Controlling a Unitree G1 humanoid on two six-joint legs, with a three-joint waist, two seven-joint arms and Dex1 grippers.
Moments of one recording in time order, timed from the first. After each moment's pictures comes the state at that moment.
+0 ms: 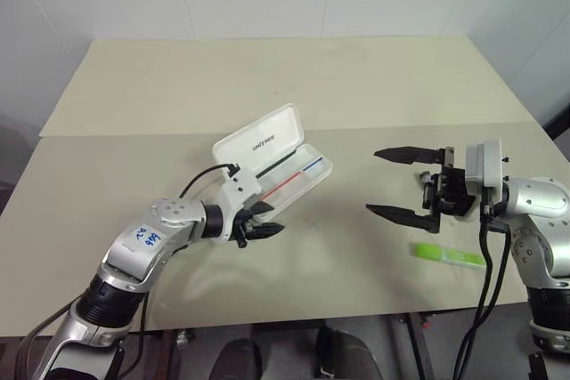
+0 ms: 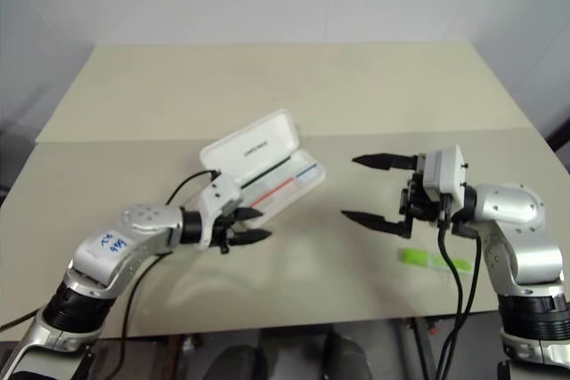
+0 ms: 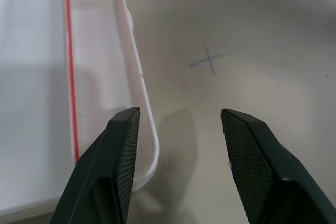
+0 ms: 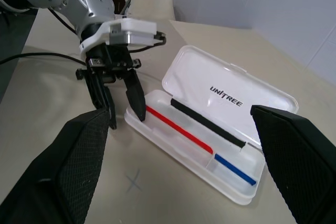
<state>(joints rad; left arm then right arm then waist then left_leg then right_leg) -0.45 0.61 -0.23 -0.34 -0.37 0.92 -0.69 -0.34 -0.73 -0.16 -0.17 0.59 0.13 1.25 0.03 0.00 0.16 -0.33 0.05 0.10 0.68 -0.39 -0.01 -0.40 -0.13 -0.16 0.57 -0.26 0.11</state>
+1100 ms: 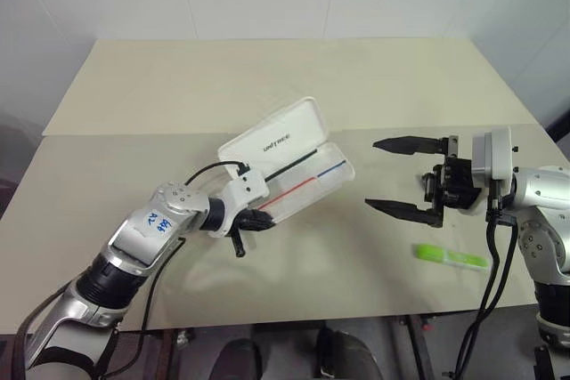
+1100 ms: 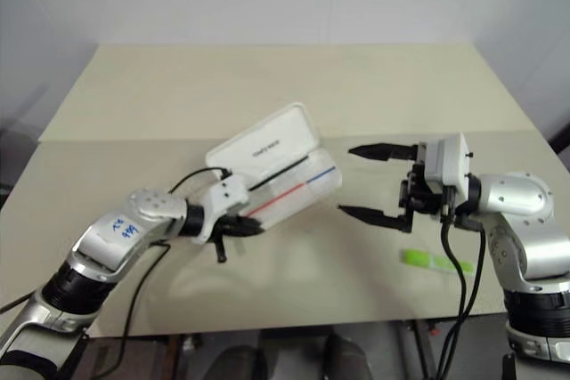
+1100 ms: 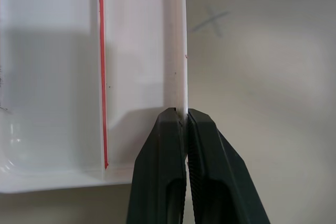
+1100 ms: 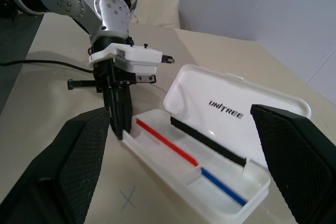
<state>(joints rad) -0.58 0.68 -0.38 -0.29 -0.27 0.91 -0.89 -0.38 -0.76 -0.17 -0.23 0.62 0.18 1.23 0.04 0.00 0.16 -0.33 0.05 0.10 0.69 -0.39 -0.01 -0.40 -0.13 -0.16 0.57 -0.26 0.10</state>
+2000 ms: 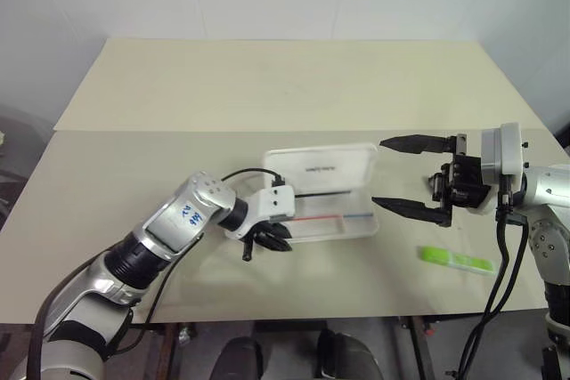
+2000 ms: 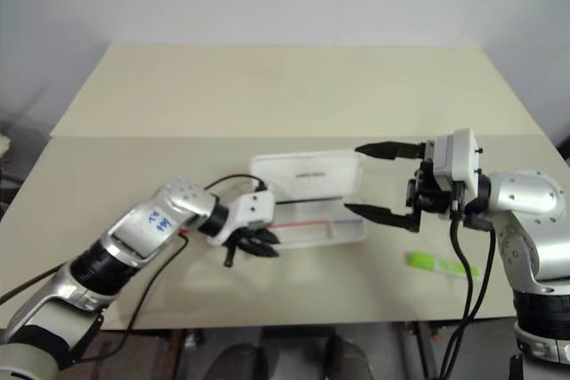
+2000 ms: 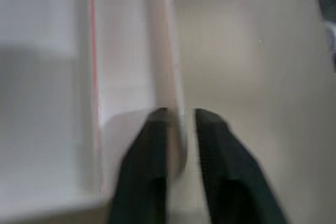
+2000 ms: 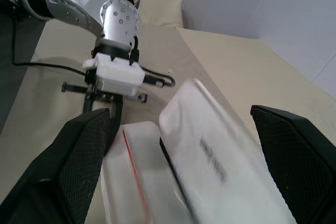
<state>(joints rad) -0.71 0.63 -0.56 -0.18 -0.15 0.80 -1.11 -0.36 -0.79 -0.20 -0.25 0.64 0.23 1.23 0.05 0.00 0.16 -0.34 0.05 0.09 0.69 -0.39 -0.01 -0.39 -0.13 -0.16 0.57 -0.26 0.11</state>
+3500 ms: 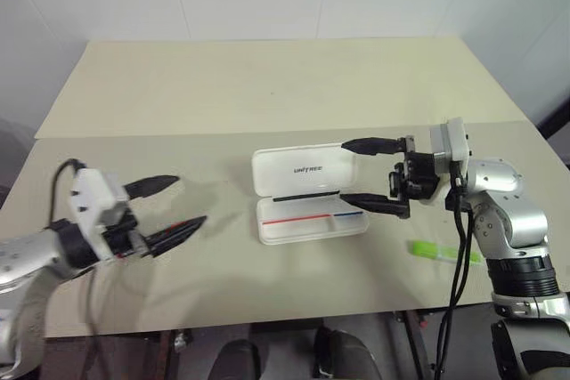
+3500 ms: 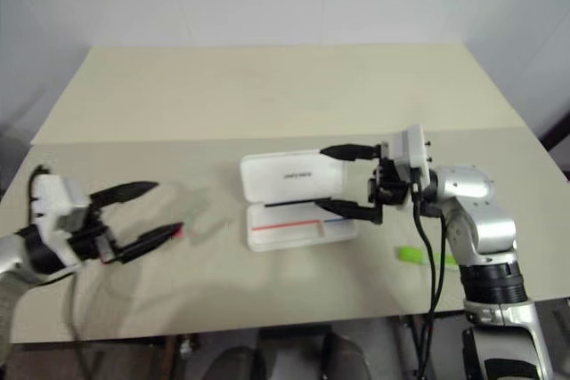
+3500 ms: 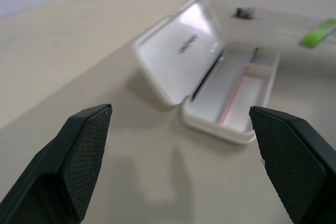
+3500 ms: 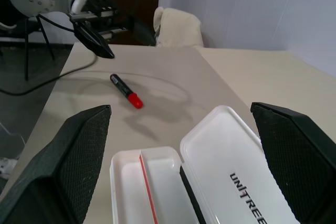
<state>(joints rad) 0.14 0.71 0.61 -0.59 -0.57 0.57 -0.93 -0.54 -0.59 -0.04 -0.02 0.61 0.20 1.32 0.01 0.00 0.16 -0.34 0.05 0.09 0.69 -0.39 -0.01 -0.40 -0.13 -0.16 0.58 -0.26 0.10</state>
